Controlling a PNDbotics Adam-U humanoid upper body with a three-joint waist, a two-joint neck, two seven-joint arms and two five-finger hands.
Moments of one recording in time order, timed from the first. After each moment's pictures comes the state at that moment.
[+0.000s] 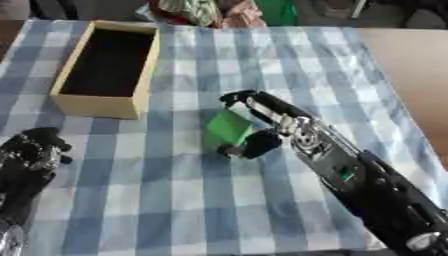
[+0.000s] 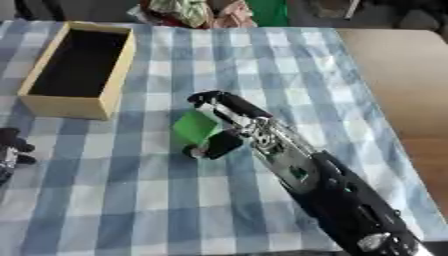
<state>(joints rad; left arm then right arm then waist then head) -0.22 0.18 -0.08 -1.69 0.13 0.06 -0.04 -0.48 -0.40 0.40 -1.61 0.54 0.27 0.30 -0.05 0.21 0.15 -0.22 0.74</state>
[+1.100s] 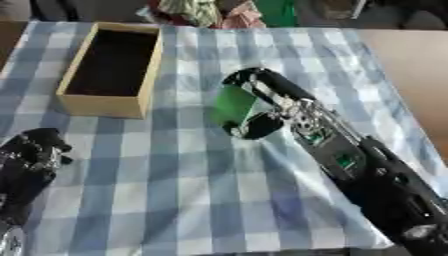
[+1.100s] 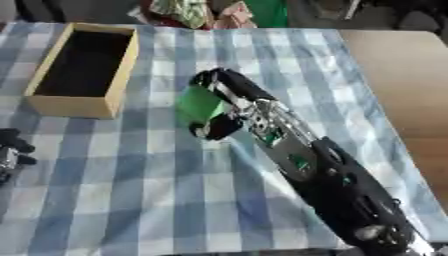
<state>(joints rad) -0.21 0.18 -0.08 -1.69 0.13 0.07 -0.04 -0.61 -0.41 0.37 -1.67 0.60 0.34 0.26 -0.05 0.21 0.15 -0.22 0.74</state>
